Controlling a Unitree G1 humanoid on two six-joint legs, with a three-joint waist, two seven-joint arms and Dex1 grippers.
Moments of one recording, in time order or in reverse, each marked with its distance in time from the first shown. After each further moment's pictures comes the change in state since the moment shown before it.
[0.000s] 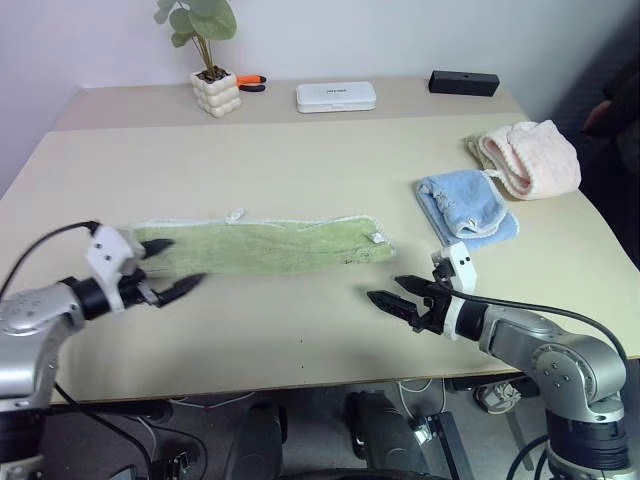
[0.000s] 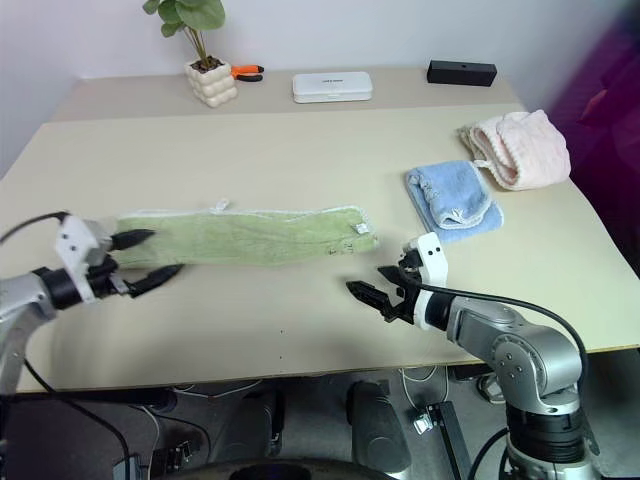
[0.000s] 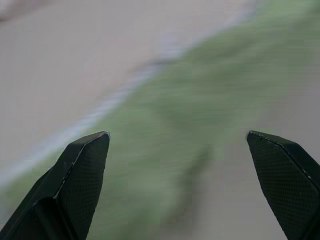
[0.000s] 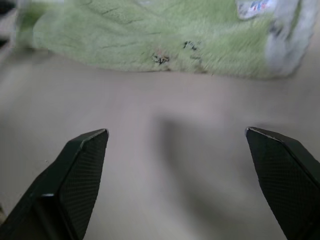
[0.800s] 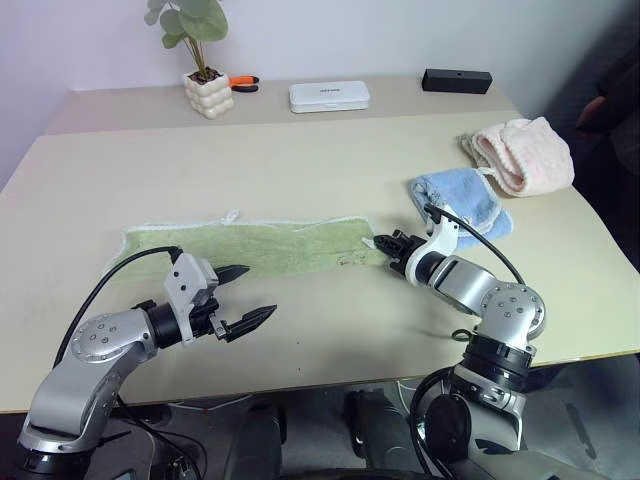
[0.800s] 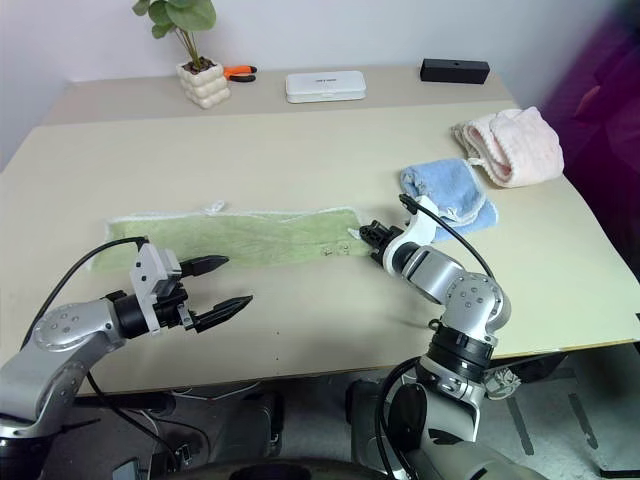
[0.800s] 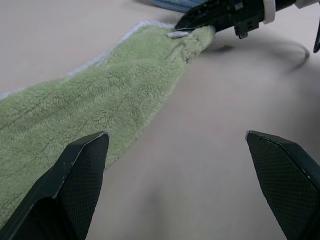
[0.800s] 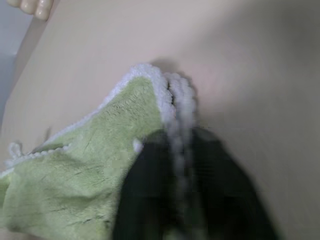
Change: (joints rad) left arm 0.065 -0.092 -0.152 -0.262 -0.068 0.136 0.109; right arm -0.388 0.433 -0.353 0.333 0.044 0.125 -0.558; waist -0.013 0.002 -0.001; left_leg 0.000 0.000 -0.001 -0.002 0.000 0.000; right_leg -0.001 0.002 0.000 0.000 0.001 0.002
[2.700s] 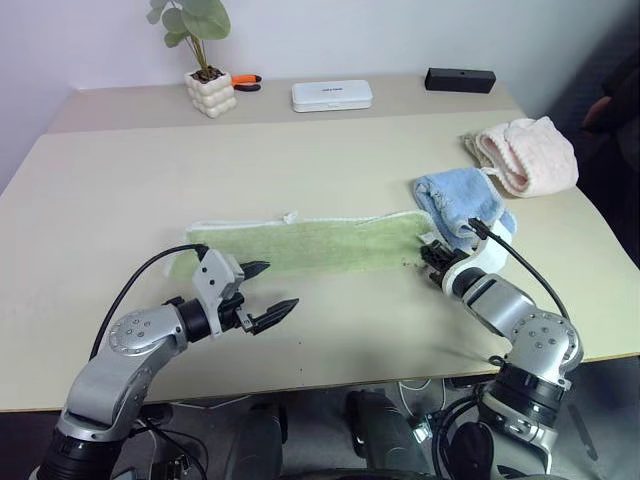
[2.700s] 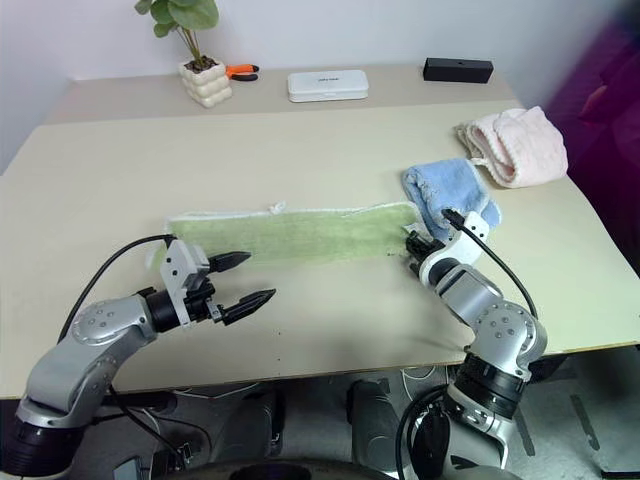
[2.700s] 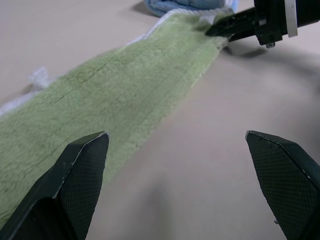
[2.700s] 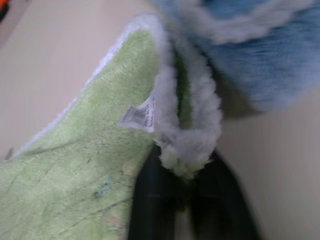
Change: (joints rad) left arm -0.074 -0.082 -0.120 0.011 0.025 0.019 0.094; right arm 0.164 -0.112 -0.007 -0.108 0.033 -0.157 -0.086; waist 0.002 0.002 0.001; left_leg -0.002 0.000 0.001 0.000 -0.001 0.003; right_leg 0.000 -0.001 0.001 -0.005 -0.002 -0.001
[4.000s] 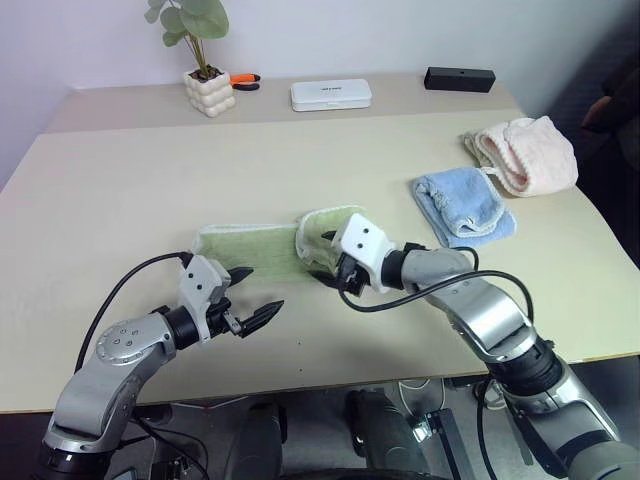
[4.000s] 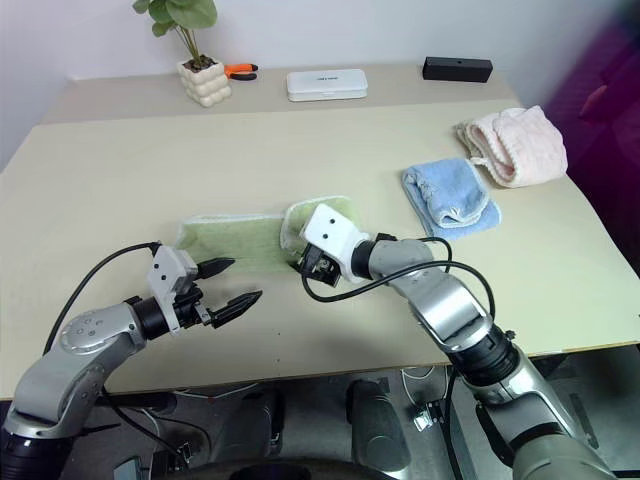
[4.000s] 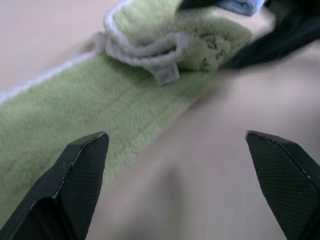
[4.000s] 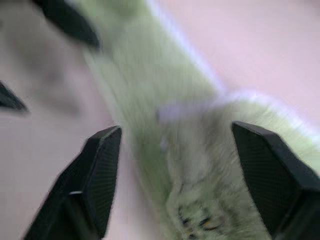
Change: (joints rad) left arm 0.067 0.017 0.056 0.003 0.000 0.014 0.036; right arm -0.165 -0.433 0.910 -0.115 -0.599 -0.459 0.888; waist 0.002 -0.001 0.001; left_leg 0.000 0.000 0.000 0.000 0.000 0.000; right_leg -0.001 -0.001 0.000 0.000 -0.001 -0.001
